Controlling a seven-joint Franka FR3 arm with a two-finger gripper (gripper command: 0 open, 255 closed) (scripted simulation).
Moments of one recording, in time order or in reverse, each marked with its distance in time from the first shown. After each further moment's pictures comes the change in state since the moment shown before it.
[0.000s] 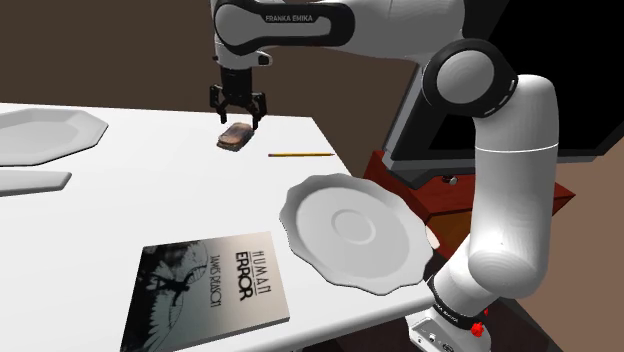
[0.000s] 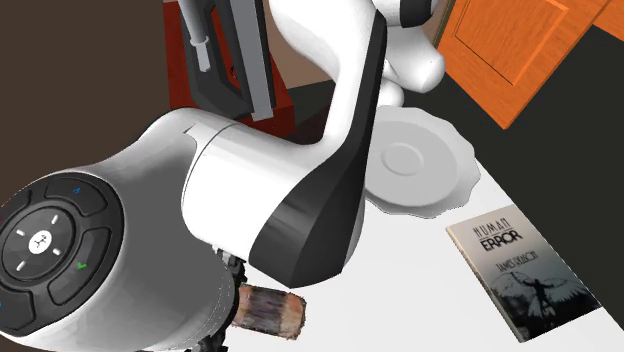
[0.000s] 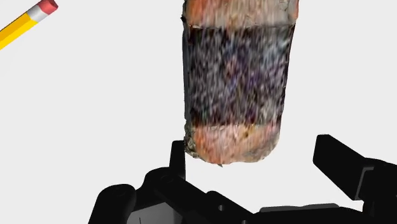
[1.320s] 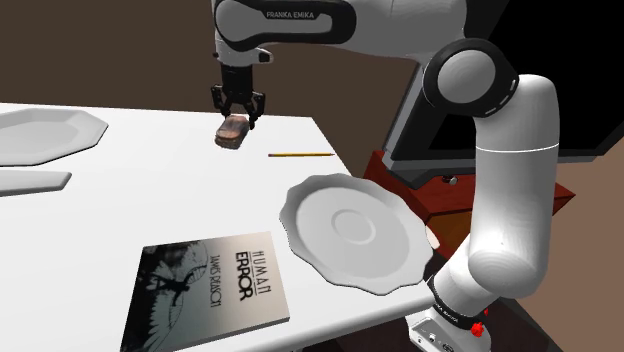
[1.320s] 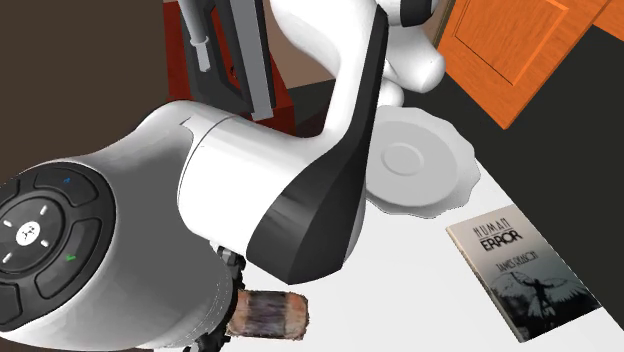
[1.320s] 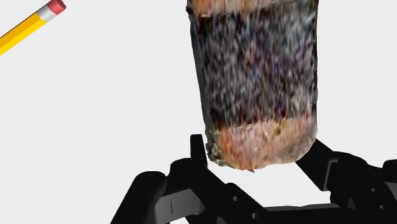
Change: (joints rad) arm 0.000 -0.003 0.000 0.012 0.001 -0.015 -0.003
